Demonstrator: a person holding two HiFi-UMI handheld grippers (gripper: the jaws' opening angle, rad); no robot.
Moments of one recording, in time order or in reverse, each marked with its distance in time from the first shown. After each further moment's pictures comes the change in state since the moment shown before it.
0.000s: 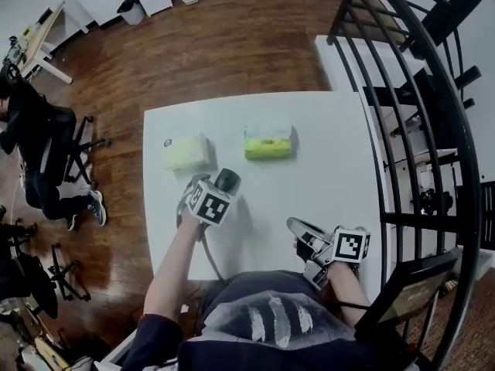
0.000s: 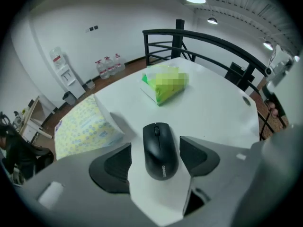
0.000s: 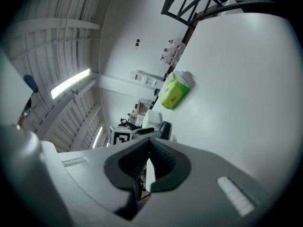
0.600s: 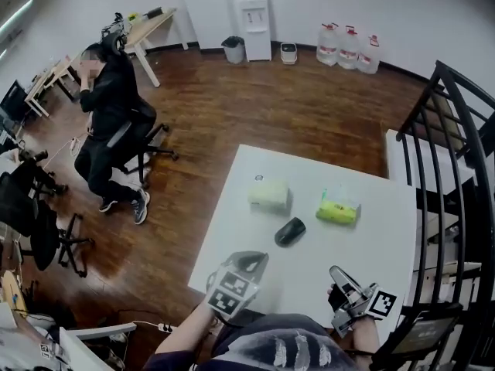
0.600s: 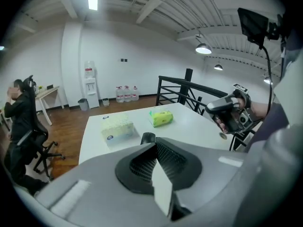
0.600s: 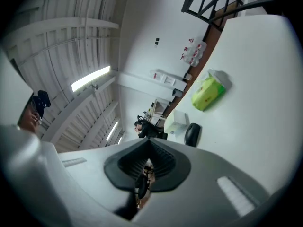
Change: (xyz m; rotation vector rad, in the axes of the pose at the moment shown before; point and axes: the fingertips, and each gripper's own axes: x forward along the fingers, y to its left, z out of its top) left arm -0.194 -0.028 -0.054 -0.223 -0.466 0.028; right arm 0.022 0.096 -0.008 -0.124 0.003 0.215
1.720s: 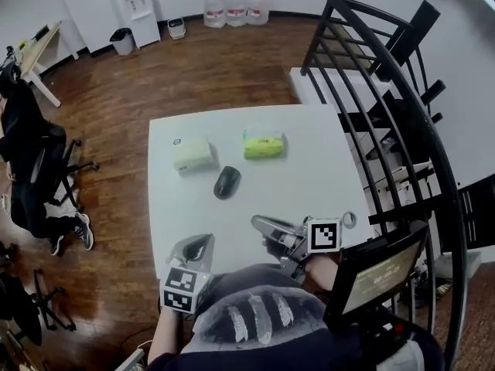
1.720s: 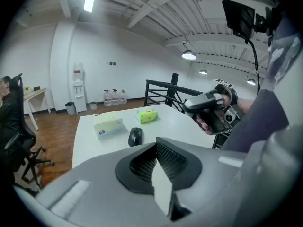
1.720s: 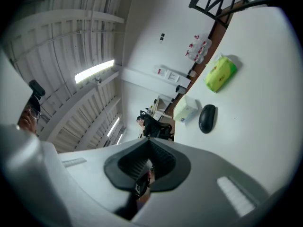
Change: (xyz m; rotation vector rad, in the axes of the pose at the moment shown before) left arm -0.042 -0.033 -0.037 0.074 -0.057 -0.128; right arm 0.036 0.044 -0.066 -0.067 0.036 0.019
